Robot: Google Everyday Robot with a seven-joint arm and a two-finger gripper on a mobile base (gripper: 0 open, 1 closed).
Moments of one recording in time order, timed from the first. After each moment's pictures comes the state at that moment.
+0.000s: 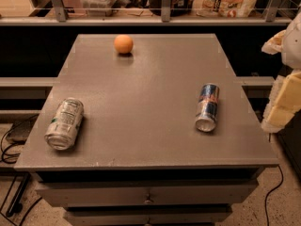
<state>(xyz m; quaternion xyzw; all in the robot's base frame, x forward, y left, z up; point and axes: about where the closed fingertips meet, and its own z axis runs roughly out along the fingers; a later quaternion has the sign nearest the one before) 0.438 -0.217 0.976 -0.60 0.78 -0.03 0.16</state>
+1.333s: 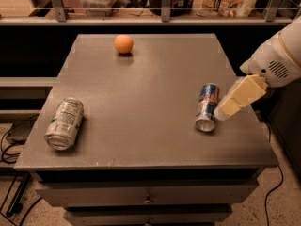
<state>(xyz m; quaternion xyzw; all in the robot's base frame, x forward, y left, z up) 0.490 -0.182 0.920 -0.47 0.85 0.12 0.23</state>
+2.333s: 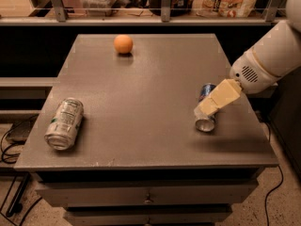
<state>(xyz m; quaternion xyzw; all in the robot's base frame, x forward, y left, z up) 0.505 -0.164 0.881 -0.36 0.91 0.14 0.18</state>
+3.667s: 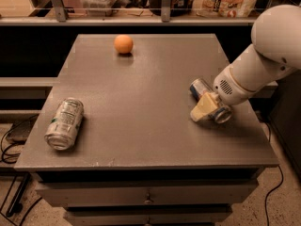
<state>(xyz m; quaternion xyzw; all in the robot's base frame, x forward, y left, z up) 0.520 -0.151 0.825 -0.28 0.94 0.13 0.16</state>
